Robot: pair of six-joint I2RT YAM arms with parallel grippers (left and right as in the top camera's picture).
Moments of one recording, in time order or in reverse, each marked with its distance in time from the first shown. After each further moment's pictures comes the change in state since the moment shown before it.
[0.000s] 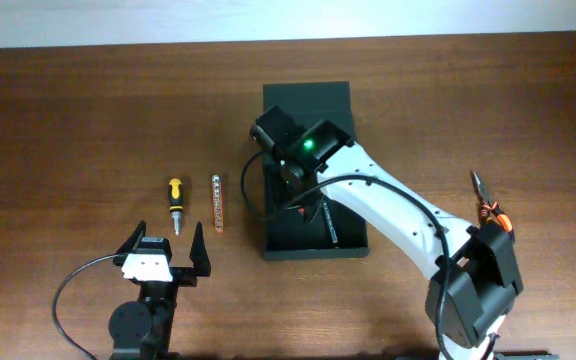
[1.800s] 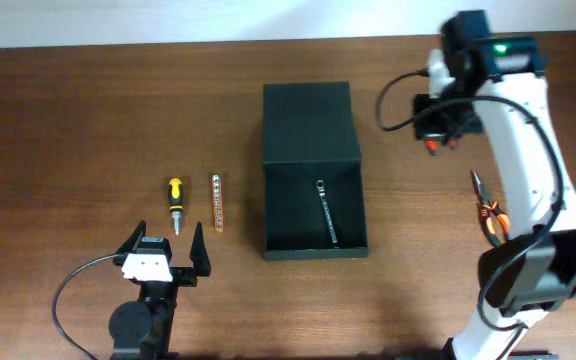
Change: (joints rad) left arm 0.000 0.000 0.000 0.000 0.000 0.000; right arm -0.605 -0.015 0.298 -0.325 -0.020 -0.453
